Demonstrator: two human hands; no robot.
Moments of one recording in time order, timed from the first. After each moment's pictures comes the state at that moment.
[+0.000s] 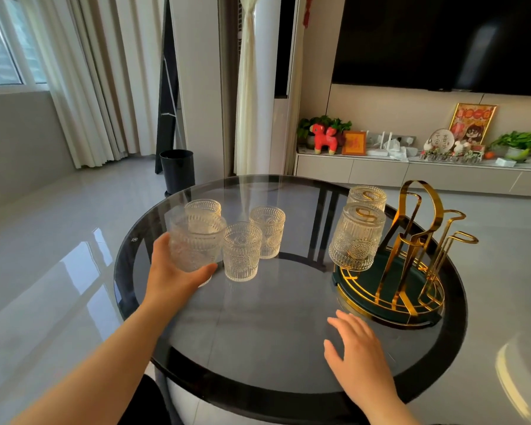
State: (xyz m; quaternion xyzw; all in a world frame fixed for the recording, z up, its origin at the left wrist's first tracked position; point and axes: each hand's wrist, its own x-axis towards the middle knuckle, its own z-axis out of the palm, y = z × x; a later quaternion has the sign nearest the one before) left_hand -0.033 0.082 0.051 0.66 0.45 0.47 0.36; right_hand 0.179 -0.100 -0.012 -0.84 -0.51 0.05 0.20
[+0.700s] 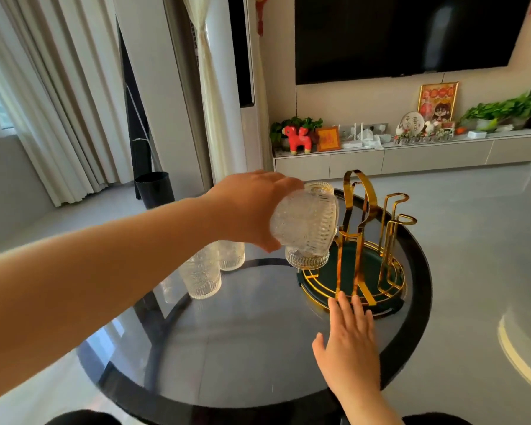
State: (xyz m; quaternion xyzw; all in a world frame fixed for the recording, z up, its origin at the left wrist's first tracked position) left_hand 0.120 0.018 0.203 0.98 0.16 0.10 -0.09; right_hand 0.211 -0.112 -0.016 -0.88 -0.43 -0.06 0.21
